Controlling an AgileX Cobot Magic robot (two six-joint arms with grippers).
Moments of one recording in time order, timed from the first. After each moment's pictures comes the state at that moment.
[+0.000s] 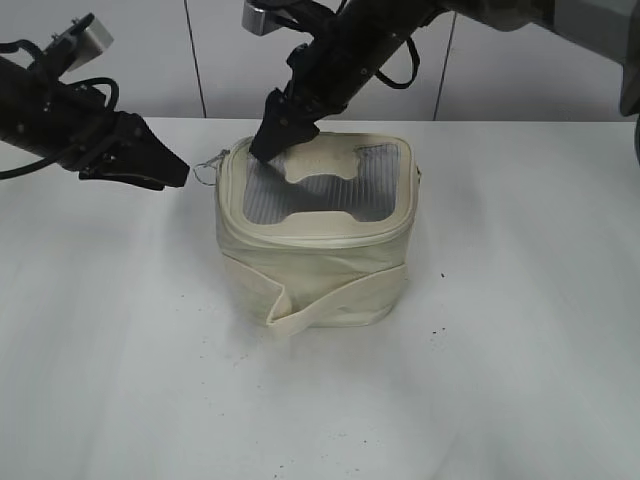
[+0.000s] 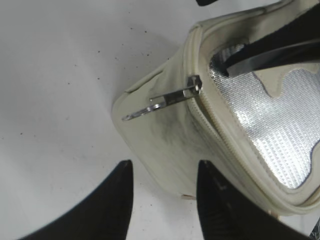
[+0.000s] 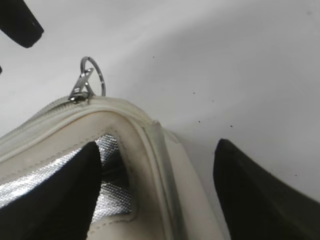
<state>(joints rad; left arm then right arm) -0.13 1.78 -1.14 -1.01 0.86 0.97 0.45 2.40 -2.21 0.61 1.10 -0.84</state>
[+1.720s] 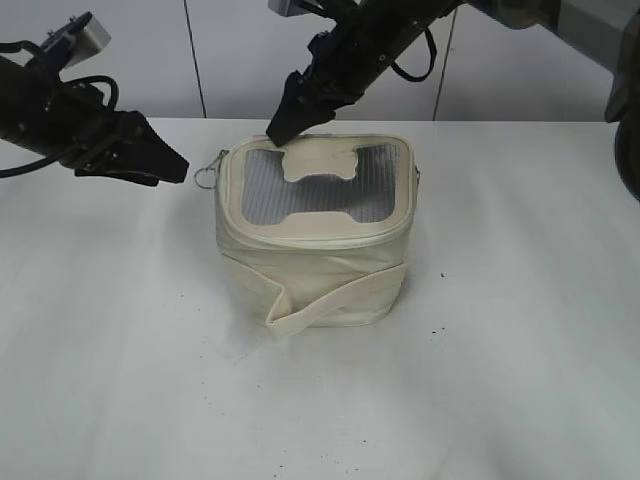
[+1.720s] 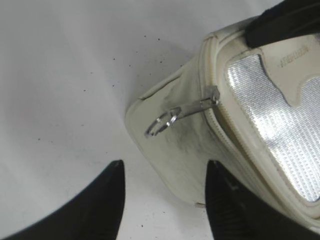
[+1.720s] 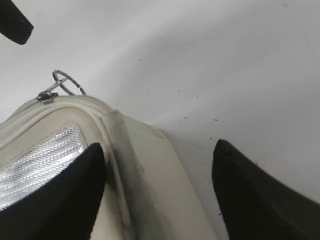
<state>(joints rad) -0.13 1.78 -1.14 -1.00 0.81 0.97 0.39 2.49 -2.37 0.65 1.21 -0.78</state>
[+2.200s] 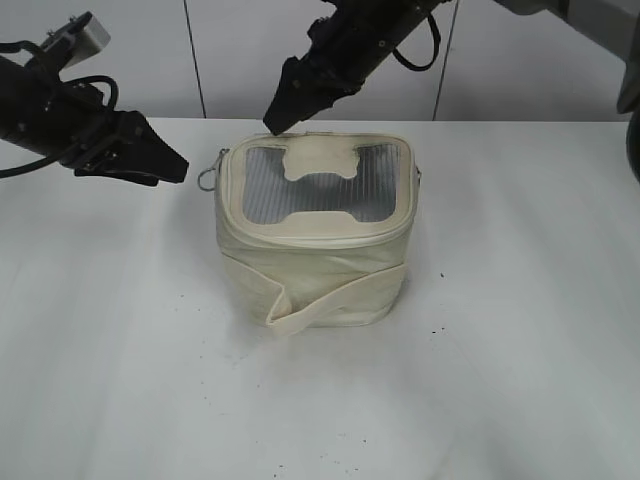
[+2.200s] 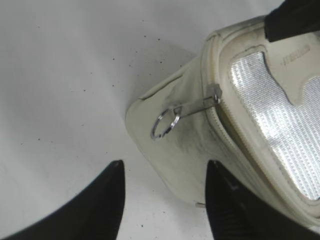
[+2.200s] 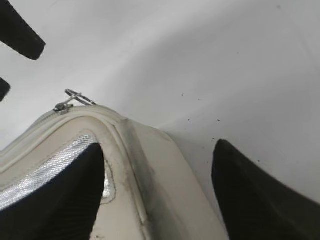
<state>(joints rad) -0.13 1.78 -1.14 -1.00 0.81 0.97 0.39 2.46 -2.36 0.64 1.21 -0.70</state>
